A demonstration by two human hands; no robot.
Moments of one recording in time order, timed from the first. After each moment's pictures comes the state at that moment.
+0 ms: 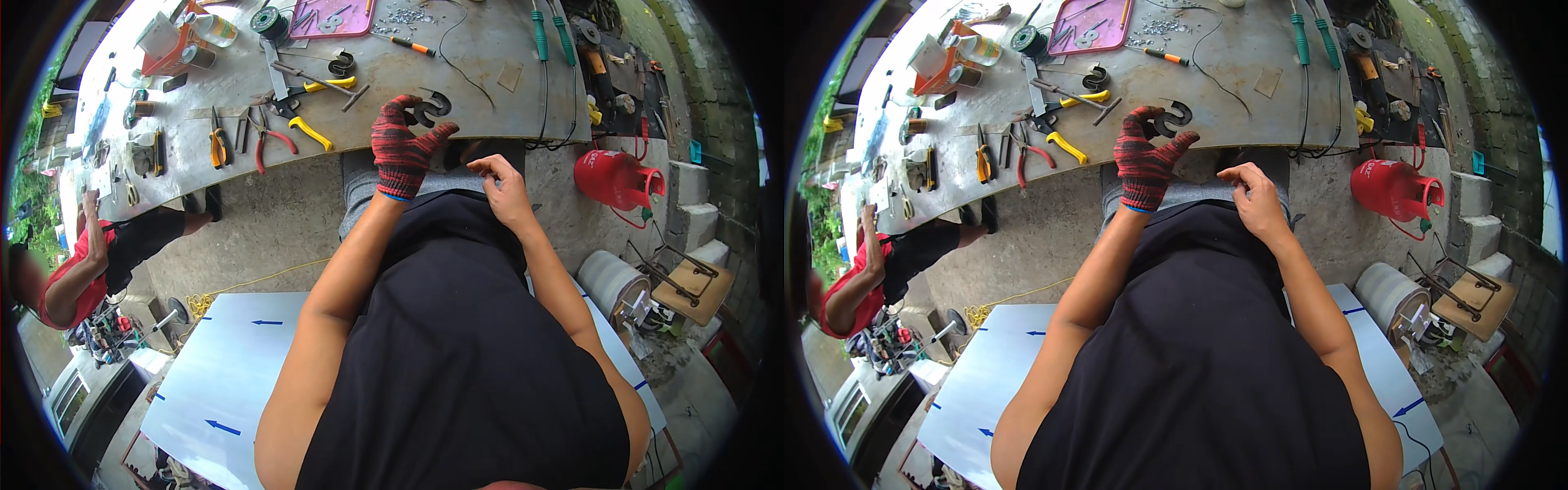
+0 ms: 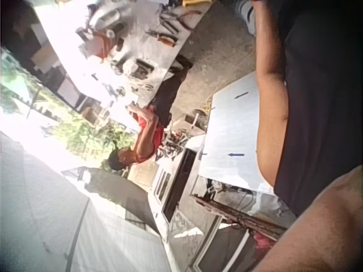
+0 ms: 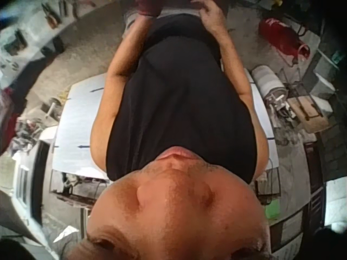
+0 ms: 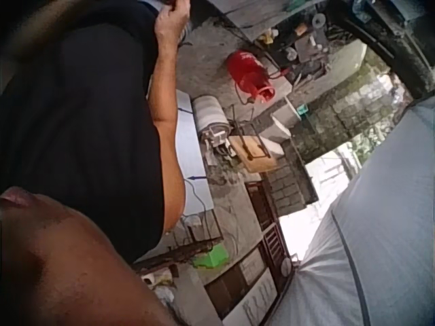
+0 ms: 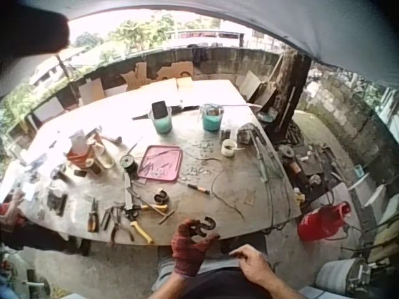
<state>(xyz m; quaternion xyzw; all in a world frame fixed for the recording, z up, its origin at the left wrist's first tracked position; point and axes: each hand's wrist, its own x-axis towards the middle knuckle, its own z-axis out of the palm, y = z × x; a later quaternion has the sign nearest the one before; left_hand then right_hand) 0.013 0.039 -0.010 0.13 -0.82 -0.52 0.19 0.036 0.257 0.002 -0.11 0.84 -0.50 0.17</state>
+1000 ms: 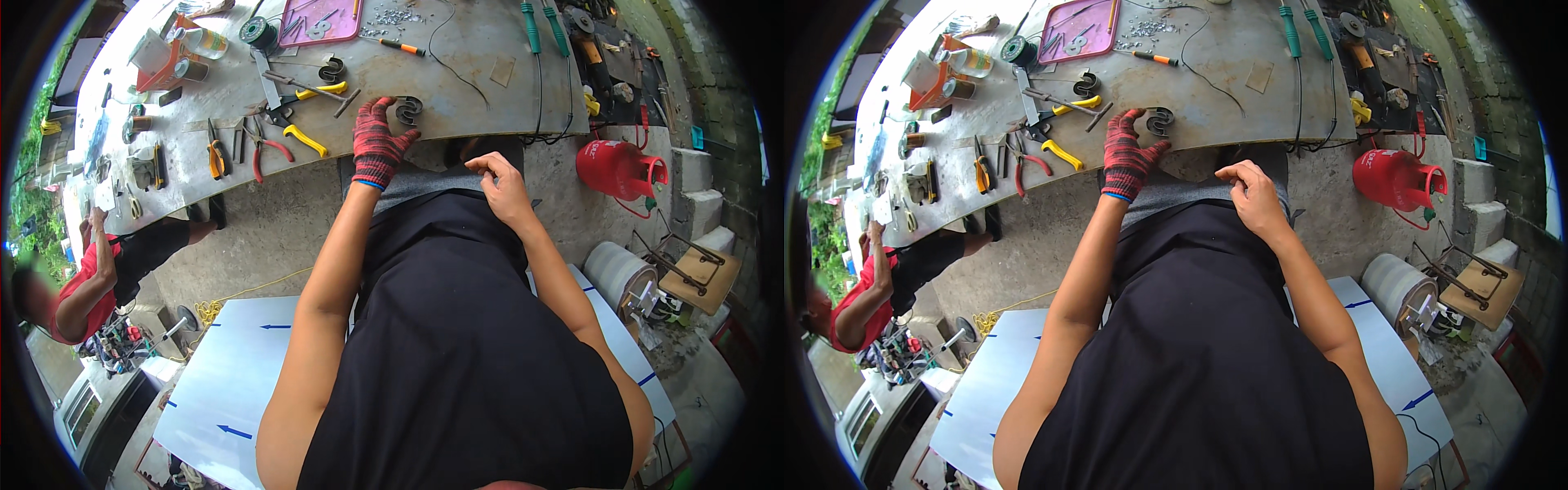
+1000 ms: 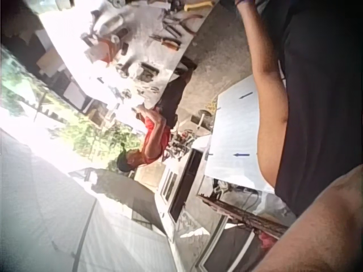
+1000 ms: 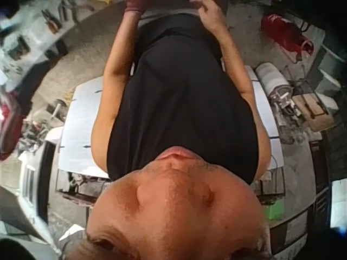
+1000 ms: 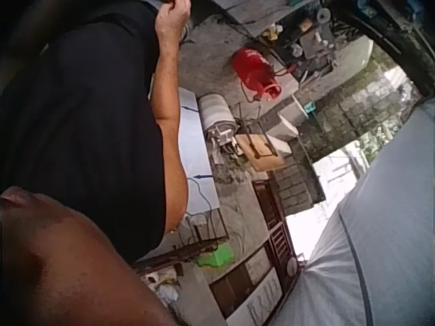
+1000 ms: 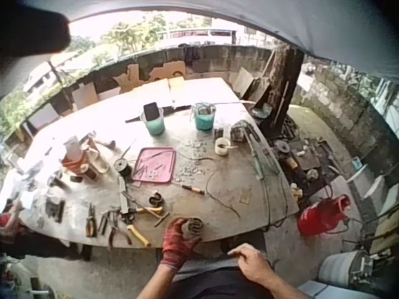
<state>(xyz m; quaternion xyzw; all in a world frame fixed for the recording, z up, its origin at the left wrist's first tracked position) -0.001 -0.005 -0.067 0.08 -0.92 -0.39 0.04 0.035 0.262 -0.003 -0.10 0.84 -0.50 0.16</state>
